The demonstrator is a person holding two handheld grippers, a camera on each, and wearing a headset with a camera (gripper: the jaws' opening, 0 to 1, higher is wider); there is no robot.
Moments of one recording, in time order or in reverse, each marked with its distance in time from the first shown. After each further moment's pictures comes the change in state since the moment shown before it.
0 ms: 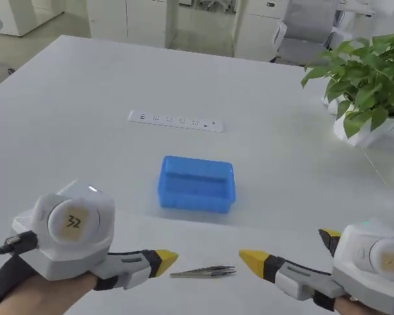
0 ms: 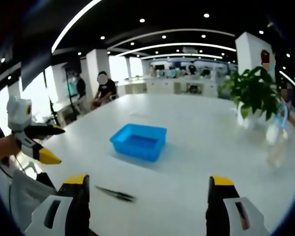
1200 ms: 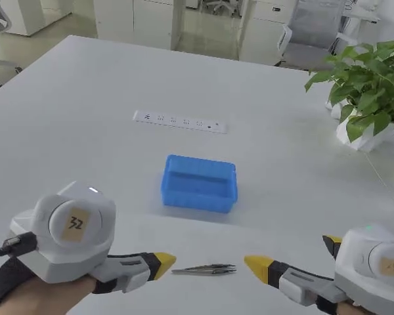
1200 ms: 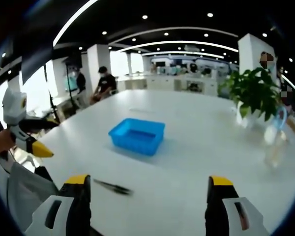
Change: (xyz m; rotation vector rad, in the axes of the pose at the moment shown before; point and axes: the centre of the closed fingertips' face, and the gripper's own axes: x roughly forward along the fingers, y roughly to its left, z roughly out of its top) left arm -0.017 -0.001 -0.005 -0.011 -0.003 0.032; right arm -0.004 -0.003 -0.009 -0.030 0.034 -0.012
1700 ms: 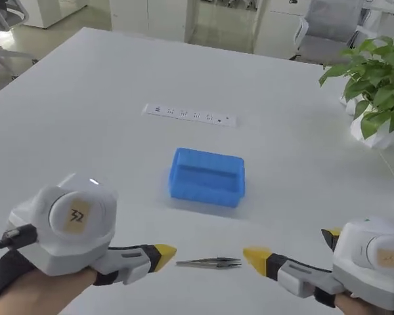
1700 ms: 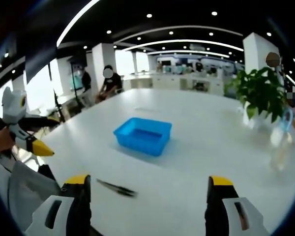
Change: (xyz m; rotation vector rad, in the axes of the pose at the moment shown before) left arm -0.008 0.002 0.001 0.003 0.004 0.061; right arm 0.009 0.007 0.000 -0.014 0.000 0.055
